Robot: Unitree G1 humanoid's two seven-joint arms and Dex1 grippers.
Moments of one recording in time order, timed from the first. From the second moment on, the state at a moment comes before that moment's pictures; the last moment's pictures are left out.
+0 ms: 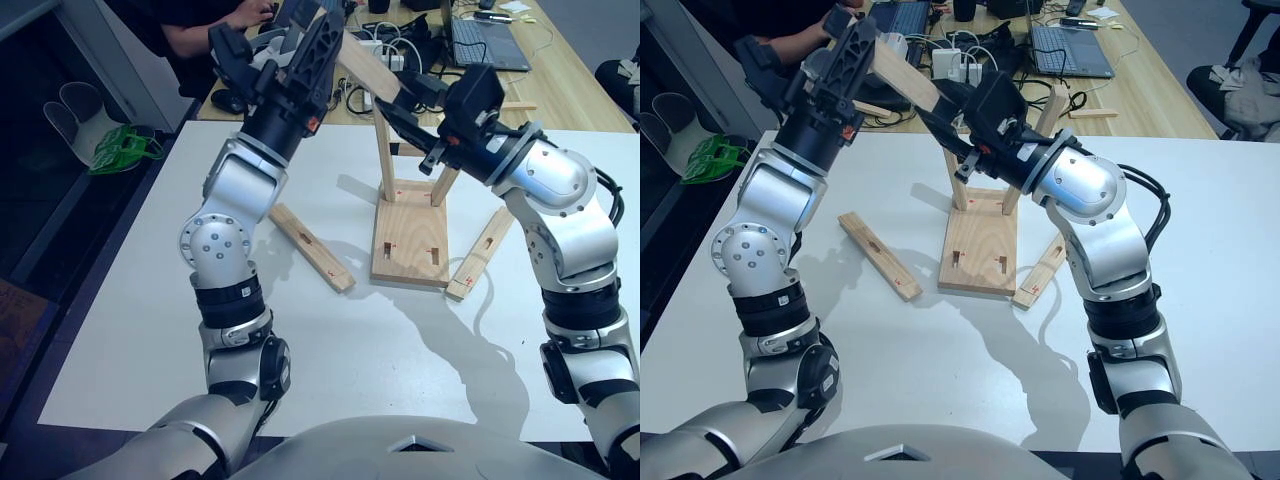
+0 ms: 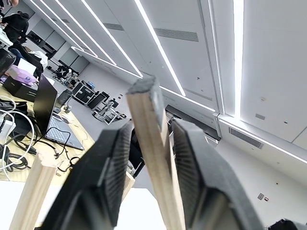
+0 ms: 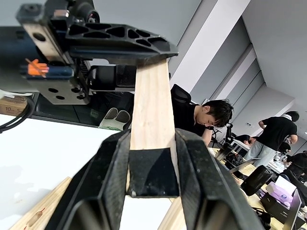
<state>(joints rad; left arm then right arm) -0.59 0.04 0.26 -0.23 -1.09 0.65 -0.10 -0.59 -0.41 0.17 -0.30 0.23 0.33 0.58</state>
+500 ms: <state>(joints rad) -0.58 0.04 0.24 -0.23 -1.10 0.64 -0.06 -0.56 -0.44 0.19 -0.27 0.16 0.30 0.63</state>
